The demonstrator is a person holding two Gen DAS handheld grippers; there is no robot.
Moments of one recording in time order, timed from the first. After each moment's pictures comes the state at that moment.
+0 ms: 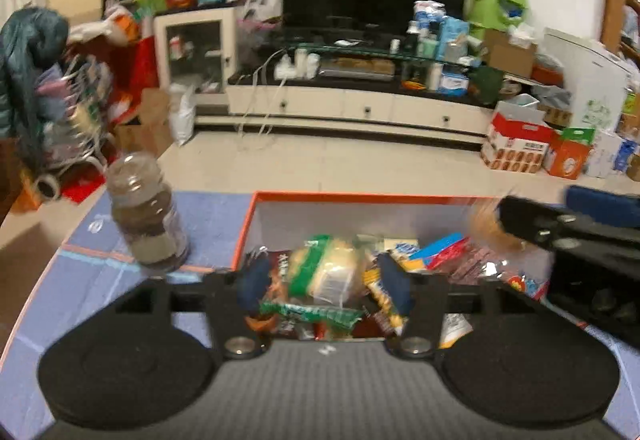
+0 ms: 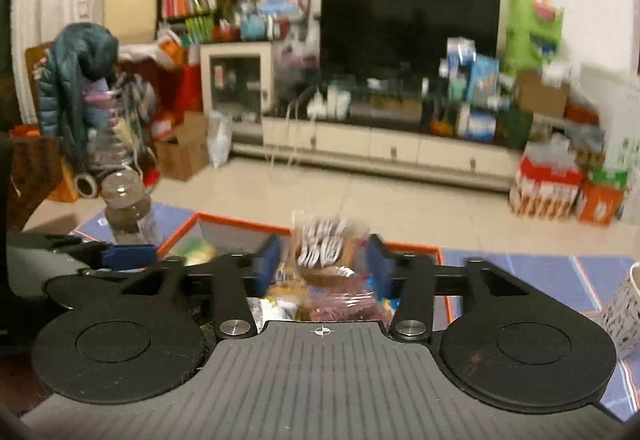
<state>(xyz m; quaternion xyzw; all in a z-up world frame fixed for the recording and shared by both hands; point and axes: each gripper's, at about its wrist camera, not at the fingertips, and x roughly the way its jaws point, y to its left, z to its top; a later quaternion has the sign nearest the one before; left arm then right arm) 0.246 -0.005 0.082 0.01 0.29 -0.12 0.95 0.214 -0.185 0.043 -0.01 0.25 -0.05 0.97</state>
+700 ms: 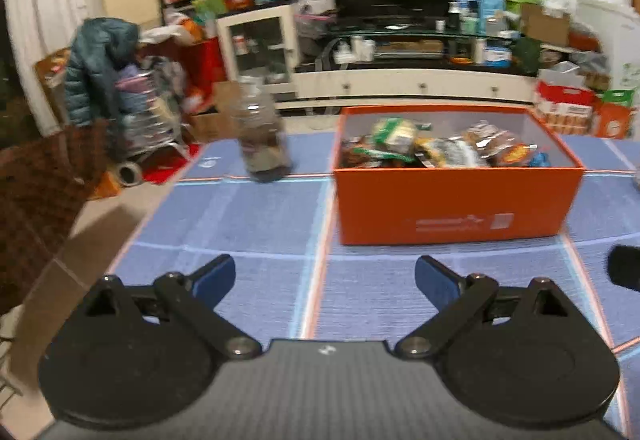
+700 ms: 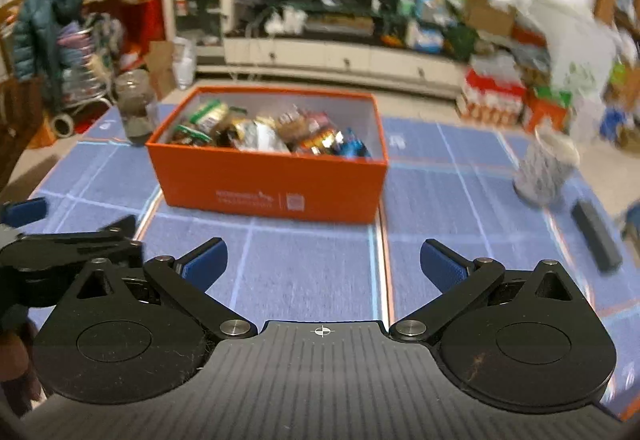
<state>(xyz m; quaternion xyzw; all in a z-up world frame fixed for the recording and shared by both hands) 0.084 0.042 0.066 0.07 0.31 -0.02 0.95 0.048 -0.154 0.040 0.02 0.37 -0.13 0.92</state>
